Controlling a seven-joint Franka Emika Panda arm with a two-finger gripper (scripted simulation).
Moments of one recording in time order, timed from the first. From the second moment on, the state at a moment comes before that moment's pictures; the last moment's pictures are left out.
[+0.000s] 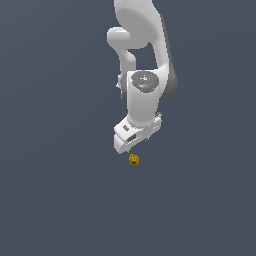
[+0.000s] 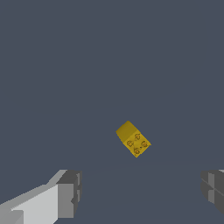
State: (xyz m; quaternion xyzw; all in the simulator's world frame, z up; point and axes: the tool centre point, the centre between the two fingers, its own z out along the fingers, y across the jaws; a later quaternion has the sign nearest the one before) arm 0.021 0.041 0.148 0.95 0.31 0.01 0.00
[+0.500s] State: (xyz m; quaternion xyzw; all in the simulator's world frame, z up) arm 0.029 0.038 0.119 0.90 0.44 0.00 0.00
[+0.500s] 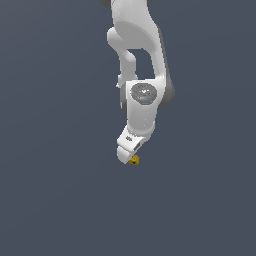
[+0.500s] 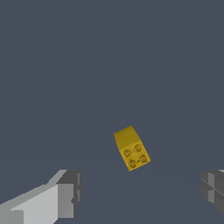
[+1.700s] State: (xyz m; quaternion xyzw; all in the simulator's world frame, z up) arm 0.039 0.036 0.073 0.78 0.63 0.00 0.00
